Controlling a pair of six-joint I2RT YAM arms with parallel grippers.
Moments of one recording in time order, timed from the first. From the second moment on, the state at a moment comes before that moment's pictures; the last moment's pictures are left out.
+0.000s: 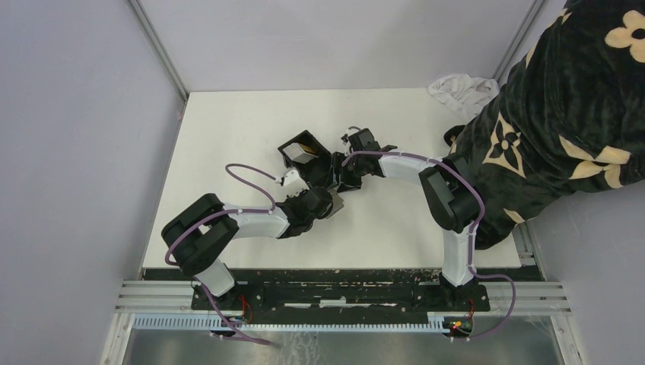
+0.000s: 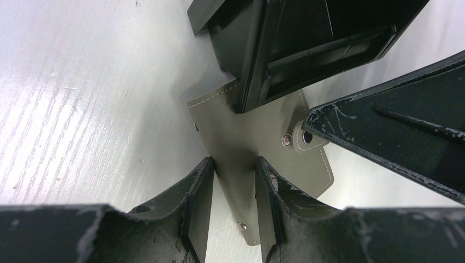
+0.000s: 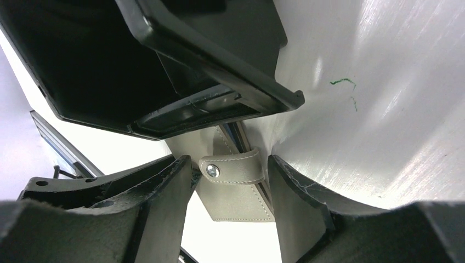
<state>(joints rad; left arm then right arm) -0.89 1.64 0.70 0.04 -0.62 -1.19 0.56 2.01 1.29 -0.26 -0.41 0.61</state>
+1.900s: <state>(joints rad) -0.88 1.64 0.68 0.08 -0.60 -1.19 0.52 1.96 1.15 -0.11 -0.45 0.67</state>
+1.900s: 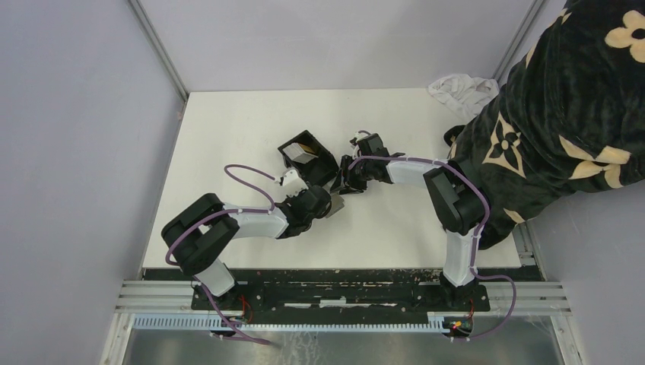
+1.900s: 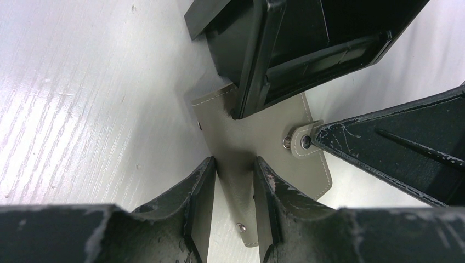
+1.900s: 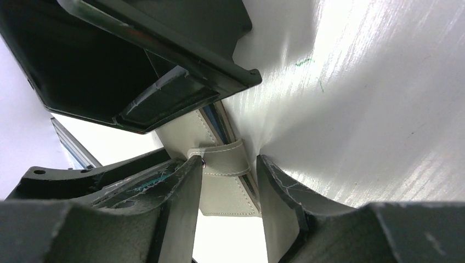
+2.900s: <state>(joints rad) -0.88 1.66 0.69 0.11 -0.60 -1.18 0.52 1.98 1.18 -0.15 -0.48 0.65</state>
